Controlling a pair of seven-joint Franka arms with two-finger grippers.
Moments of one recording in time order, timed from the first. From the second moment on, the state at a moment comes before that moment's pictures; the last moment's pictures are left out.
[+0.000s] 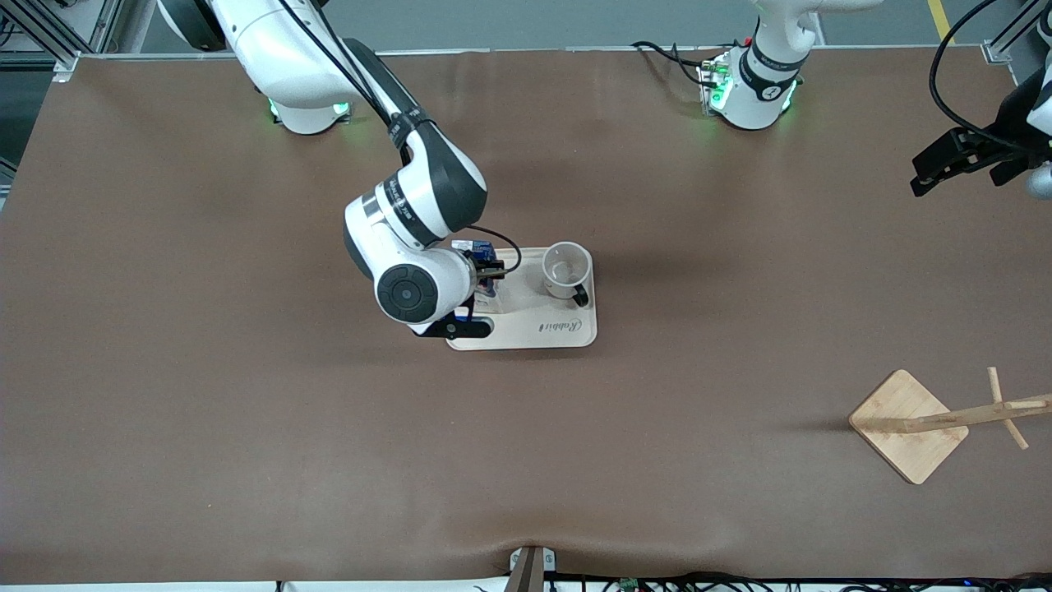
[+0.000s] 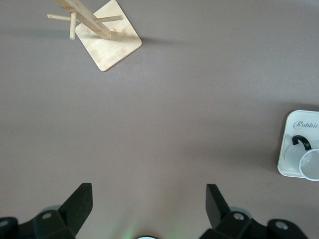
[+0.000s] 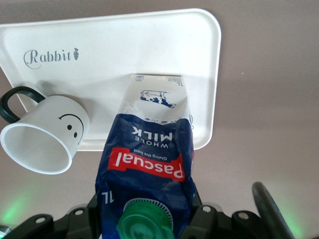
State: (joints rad) left arm -0.06 -0.06 -0.01 -1.53 0.05 1.47 -0.17; right arm 0.63 0.73 -0.07 -1.20 0.39 1.56 0.52
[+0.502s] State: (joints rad) left arm -0.06 -0.06 -0.01 -1.54 0.05 1.47 -0.17; right arm 0.63 0.73 -0.07 -1.20 0.39 1.57 0.52
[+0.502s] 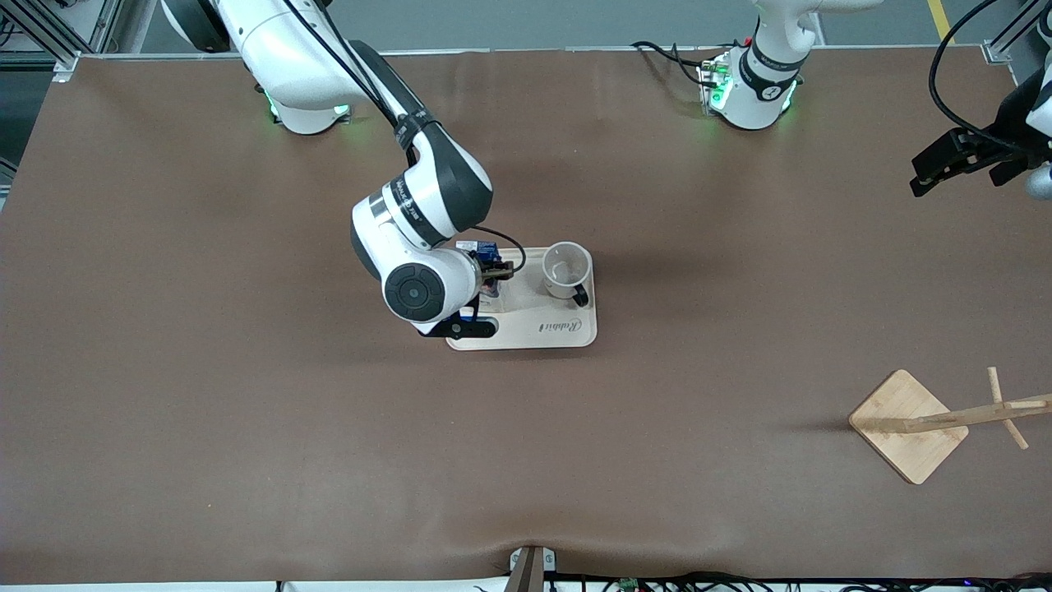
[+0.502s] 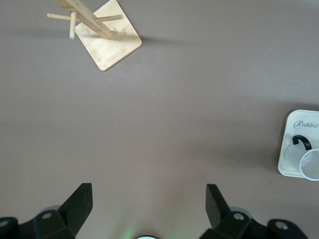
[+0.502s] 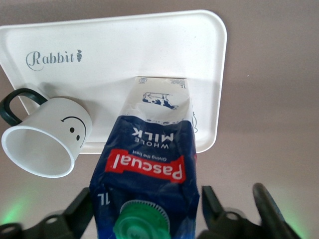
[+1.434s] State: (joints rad) left arm -0.06 -0.06 -0.01 -1.54 0.05 1.47 -0.17; right arm 0.40 0.51 -0.11 -1.07 0.34 1.36 0.52
